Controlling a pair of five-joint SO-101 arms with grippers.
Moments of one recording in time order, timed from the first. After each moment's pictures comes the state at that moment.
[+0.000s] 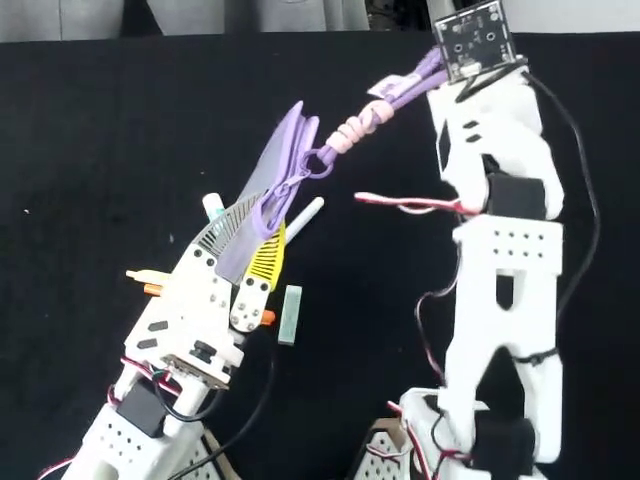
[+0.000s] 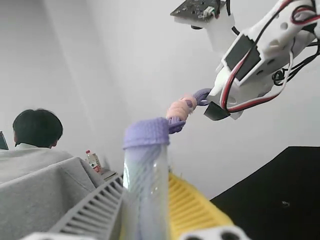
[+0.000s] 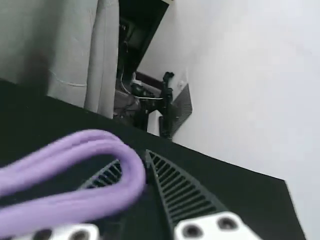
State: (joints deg) left arm 27.6 -103.9 92.9 -3.8 -23.7; right arm 6.8 -23.6 16.0 32.0 28.0
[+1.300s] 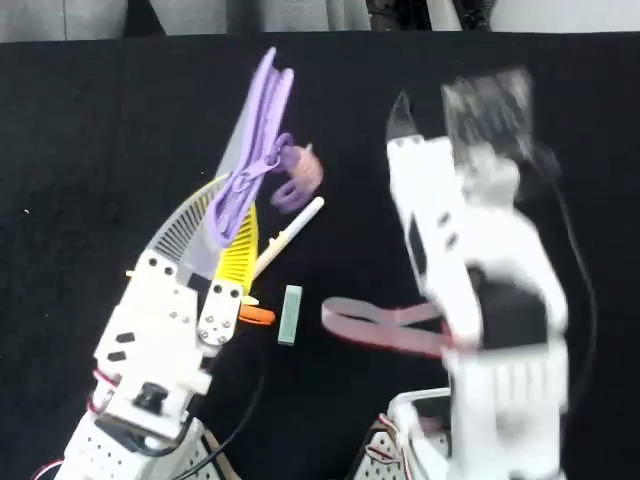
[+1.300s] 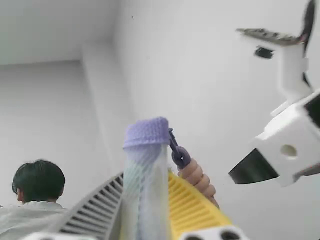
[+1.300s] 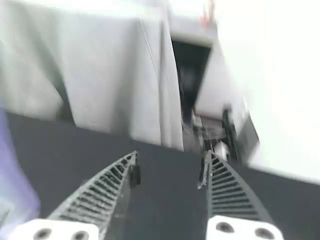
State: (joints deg) left arm 27.3 -104.0 81.6 -8.7 -23.7; right arm -6.4 -54.8 26.5 47.2 8.5
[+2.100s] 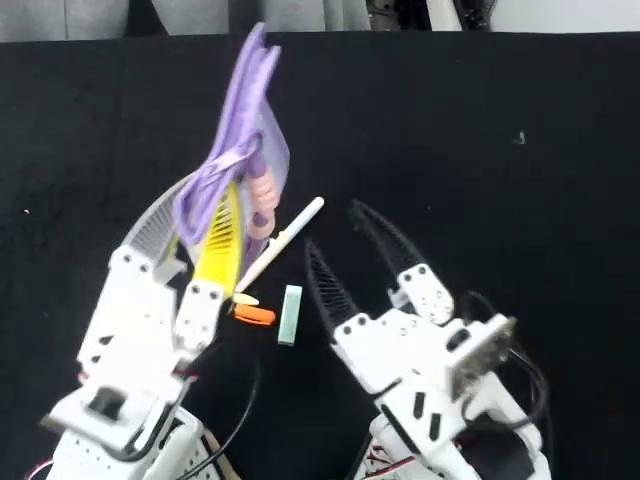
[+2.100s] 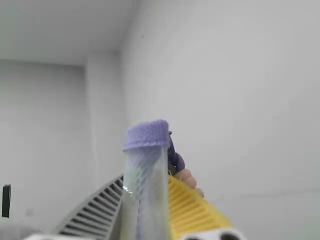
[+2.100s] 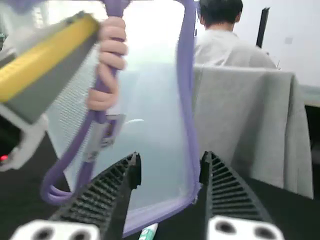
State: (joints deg) left arm 27.3 -99.1 74.0 -9.0 -15.0; right arm -35.0 -103.8 63.3 46.1 1.3
